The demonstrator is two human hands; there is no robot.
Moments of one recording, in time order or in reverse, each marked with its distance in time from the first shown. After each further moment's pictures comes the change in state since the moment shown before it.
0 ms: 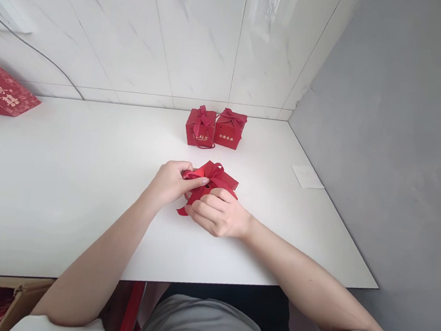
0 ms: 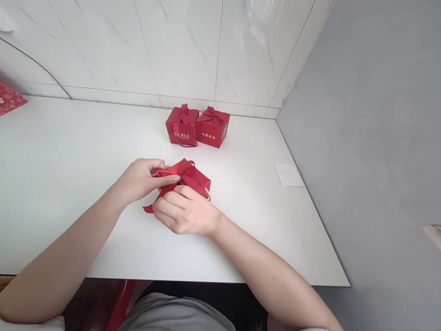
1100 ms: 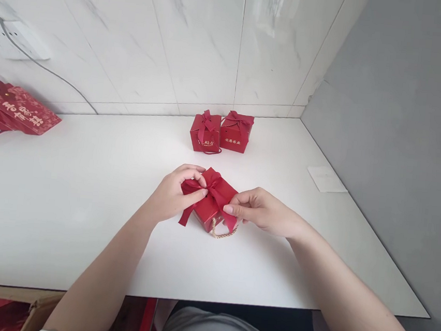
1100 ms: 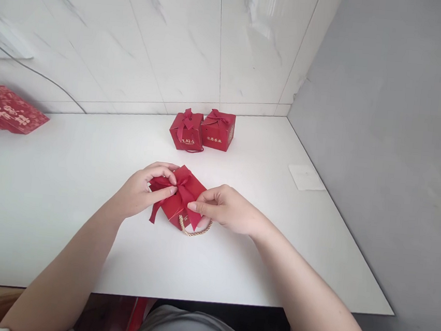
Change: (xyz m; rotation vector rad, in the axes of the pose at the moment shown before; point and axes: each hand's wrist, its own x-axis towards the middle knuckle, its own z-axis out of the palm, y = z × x) left_hand -0.004 -0.001 -0.011 0.129 -0.062 0.146; right_hand -0.014 0.048 -0.054 1.573 -0.556 1.322
